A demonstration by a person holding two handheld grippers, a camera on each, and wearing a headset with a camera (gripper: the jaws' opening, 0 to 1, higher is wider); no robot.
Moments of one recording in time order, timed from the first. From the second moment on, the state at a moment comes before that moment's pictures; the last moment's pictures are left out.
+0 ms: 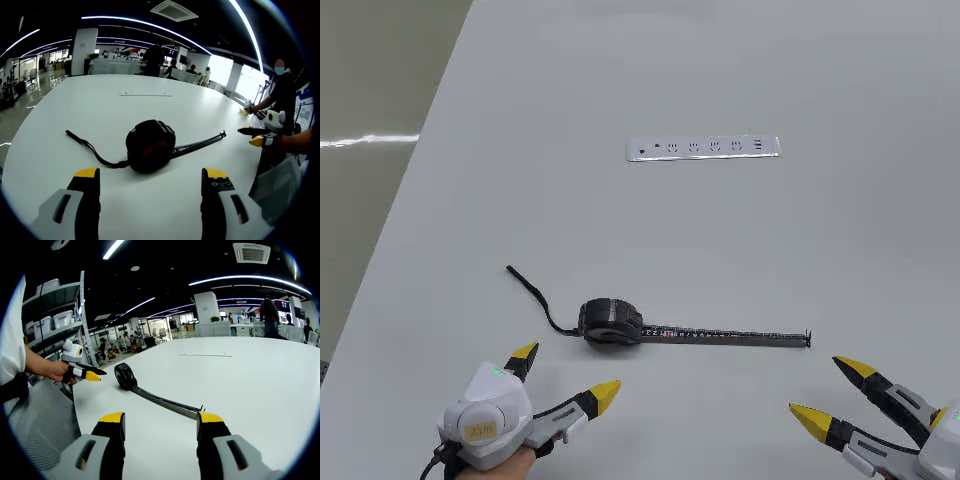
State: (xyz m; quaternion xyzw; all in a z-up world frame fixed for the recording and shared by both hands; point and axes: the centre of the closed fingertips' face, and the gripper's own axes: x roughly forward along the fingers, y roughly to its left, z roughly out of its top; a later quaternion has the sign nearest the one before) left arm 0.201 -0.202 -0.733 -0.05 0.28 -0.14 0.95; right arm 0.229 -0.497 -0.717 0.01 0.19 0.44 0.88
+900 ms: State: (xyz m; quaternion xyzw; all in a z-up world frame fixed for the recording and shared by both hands) left arm 0.217 -0.206 -0.749 -0.08 0.29 -0.10 0.95; right arm 0.238 -0.496 -0.720 0.02 0.19 0.44 0.88
